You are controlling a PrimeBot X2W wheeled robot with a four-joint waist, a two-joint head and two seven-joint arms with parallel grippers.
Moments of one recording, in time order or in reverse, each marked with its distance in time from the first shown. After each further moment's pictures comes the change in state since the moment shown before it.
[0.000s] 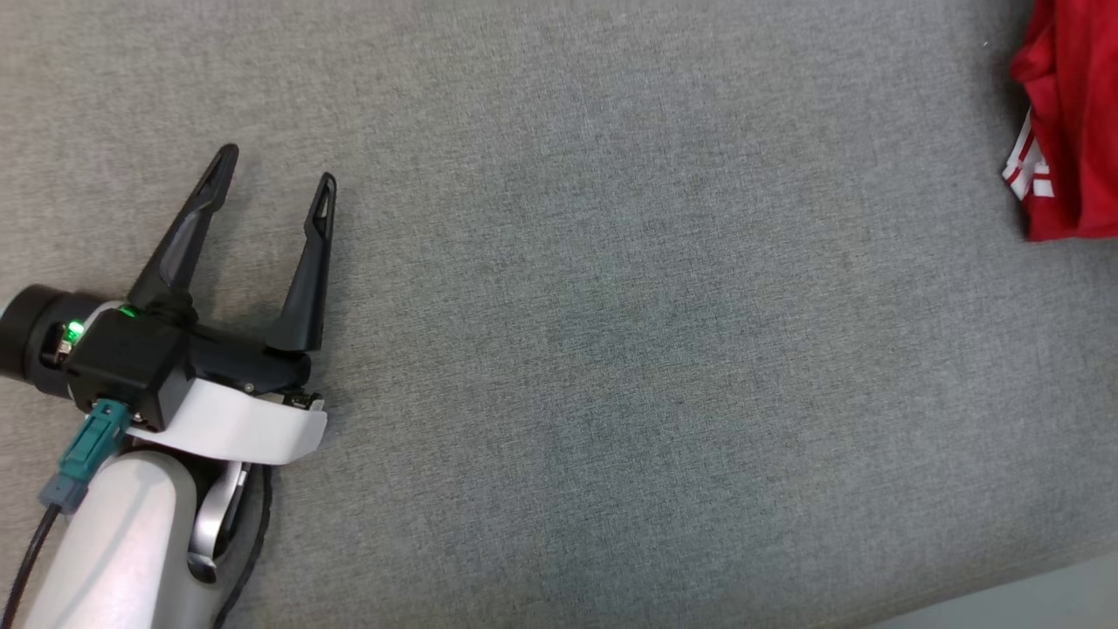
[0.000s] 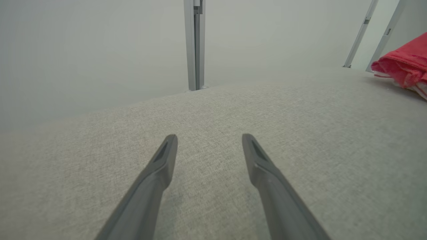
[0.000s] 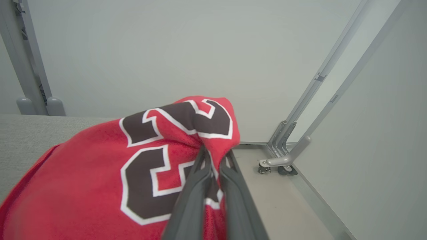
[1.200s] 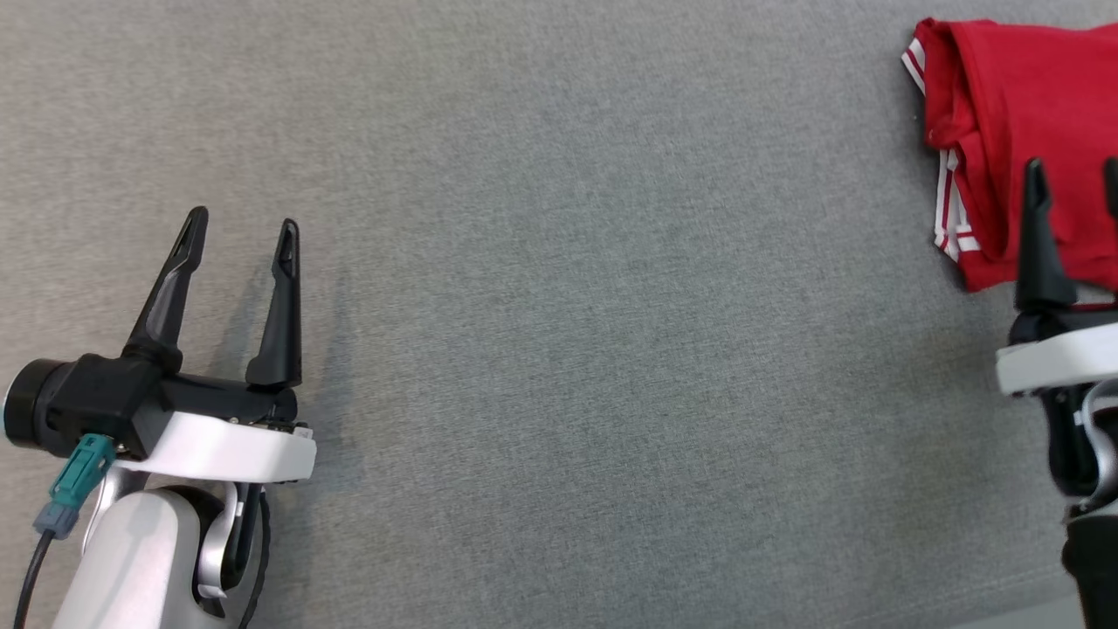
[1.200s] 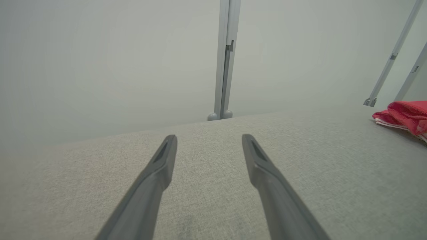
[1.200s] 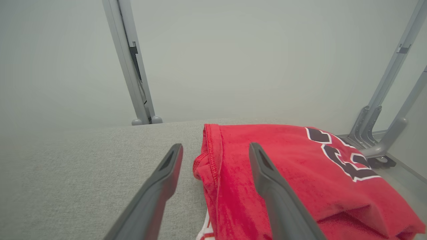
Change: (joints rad) left arm 0.066 -0.032 0.035 0.083 -0.077 0.059 -0.070; right arm 0.119 0.365 0.142 -0.049 -0.106 0.000 -0.113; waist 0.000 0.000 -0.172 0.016
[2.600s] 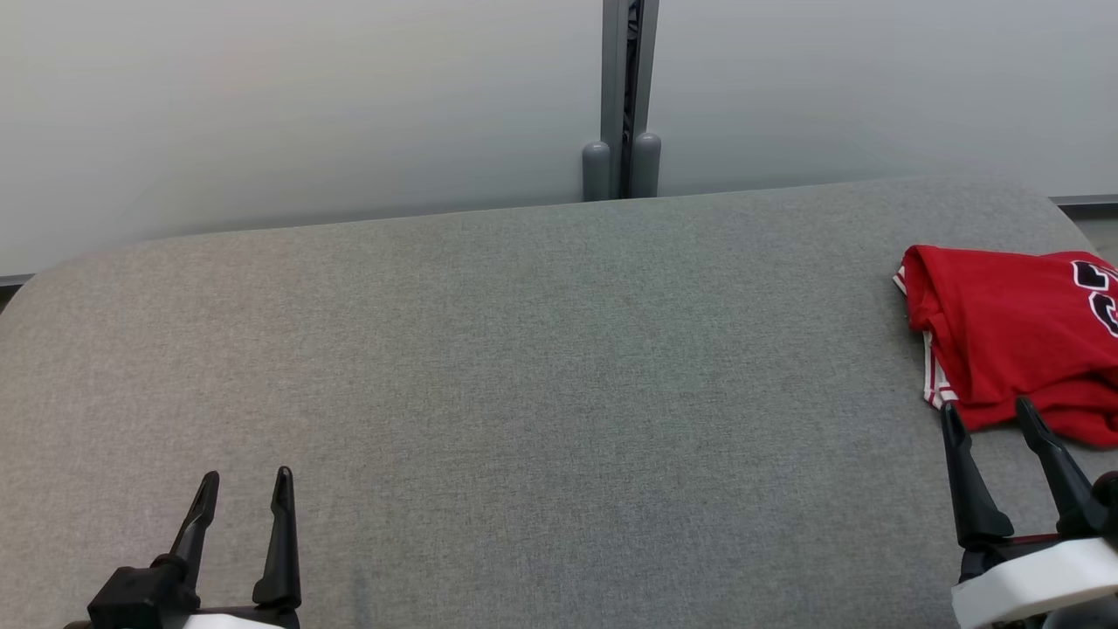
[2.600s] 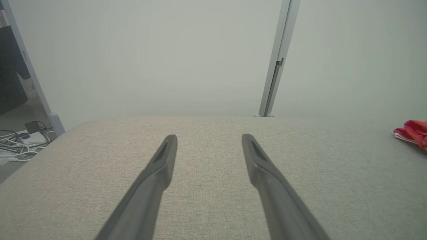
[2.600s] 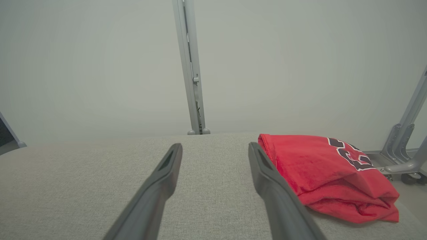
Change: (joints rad) left arm 0.387 -0.036 0.035 0.056 -0.095 0.072 -0.017; right arm 0.518 0.131 -0.031 -0.404 -0.120 0.000 0.222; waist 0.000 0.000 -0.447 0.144
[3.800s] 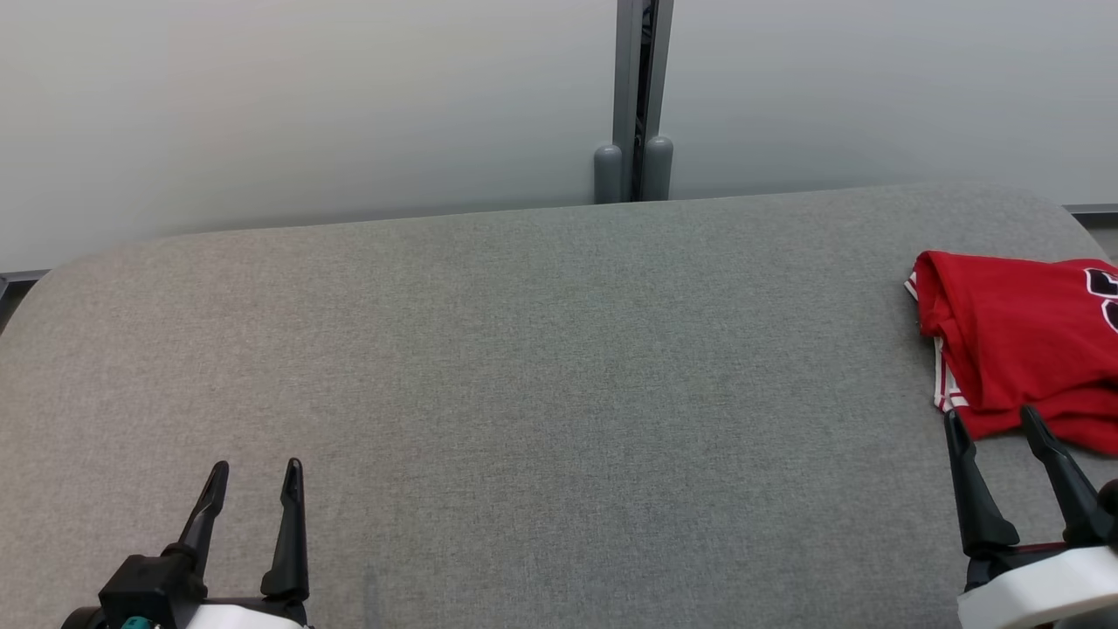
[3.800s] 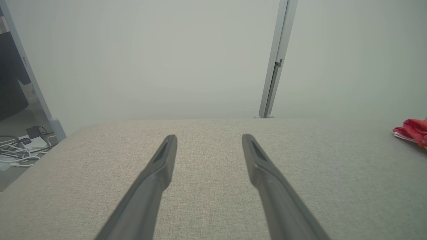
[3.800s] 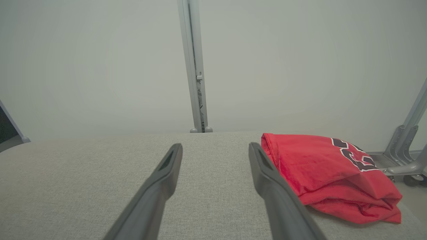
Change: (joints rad) left arm -0.017 0.020 -0.031 -0.005 -0.003 0.012 0.013; right arm 0.029 -0.001 -0.007 -0.032 -0.007 0.000 0.021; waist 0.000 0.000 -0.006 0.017
